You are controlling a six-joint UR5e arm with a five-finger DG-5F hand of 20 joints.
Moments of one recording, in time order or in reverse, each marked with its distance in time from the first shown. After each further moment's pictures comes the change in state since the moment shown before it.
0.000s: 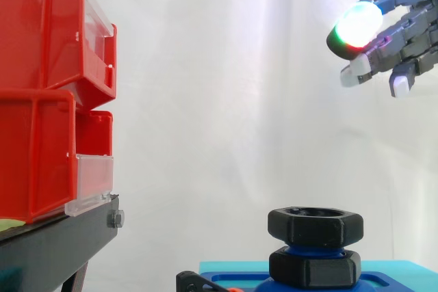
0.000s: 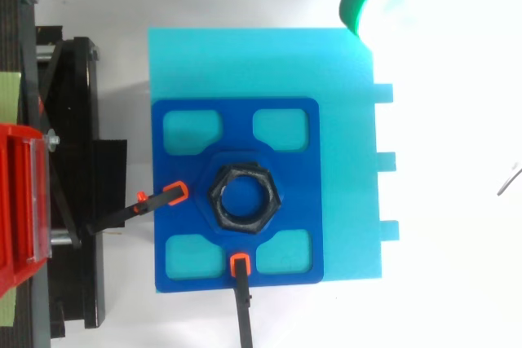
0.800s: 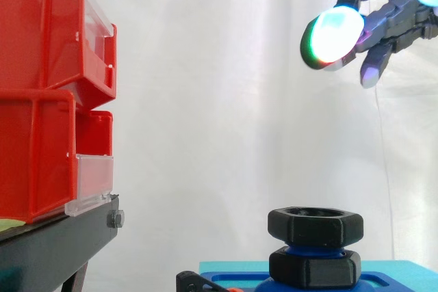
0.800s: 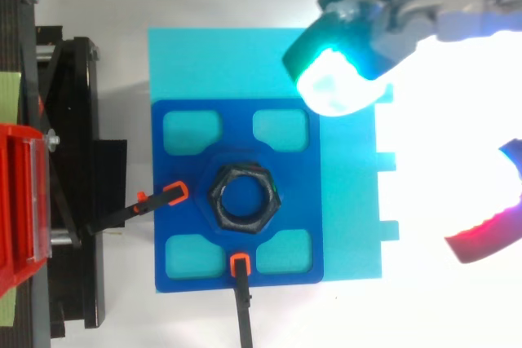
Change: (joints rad) arm 0.093 -0.034 0.002 0.090 0.065 -0.497
